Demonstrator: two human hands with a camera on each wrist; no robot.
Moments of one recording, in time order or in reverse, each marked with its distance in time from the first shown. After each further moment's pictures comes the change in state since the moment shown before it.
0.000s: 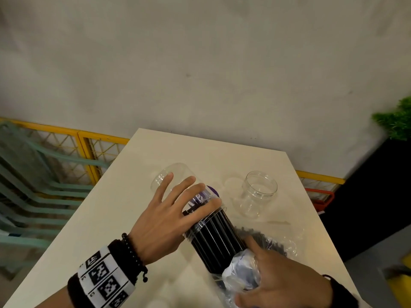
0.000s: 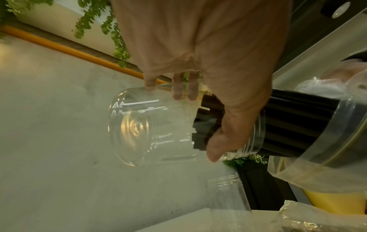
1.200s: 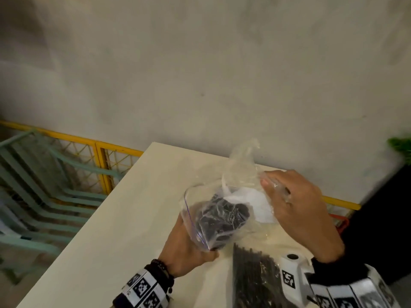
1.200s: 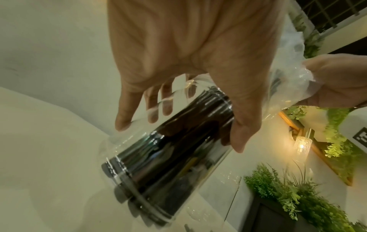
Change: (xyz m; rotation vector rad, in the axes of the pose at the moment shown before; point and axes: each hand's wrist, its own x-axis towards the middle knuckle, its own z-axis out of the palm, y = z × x) left_hand 0.005 0.021 0.053 -1.014 0.209 -0.467; right_hand 0.042 -0.024 -0.090 0.101 0.793 -0.292
